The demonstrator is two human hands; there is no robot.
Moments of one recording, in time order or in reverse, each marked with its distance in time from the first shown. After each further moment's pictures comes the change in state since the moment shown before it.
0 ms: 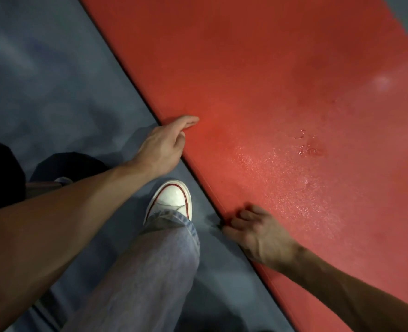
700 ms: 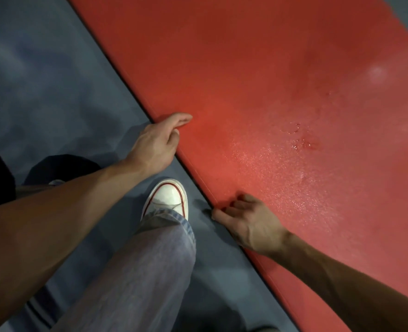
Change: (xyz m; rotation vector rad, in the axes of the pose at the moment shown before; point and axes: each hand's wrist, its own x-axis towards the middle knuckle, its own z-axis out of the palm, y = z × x) left_hand 0.000 0.001 -0.002 -0.010 0.017 -0.004; right_hand 0.015 0.003 0.007 0.051 0.124 0.023
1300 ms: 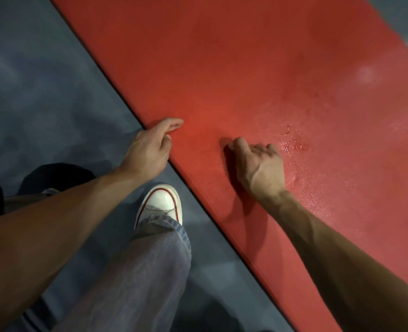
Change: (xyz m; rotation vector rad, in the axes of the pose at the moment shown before) left_hand 0.002 0.004 0.006 0.023 0.056 0.006; right_hand 0.056 0.067 -0.036 -0.129 0.335 0.540
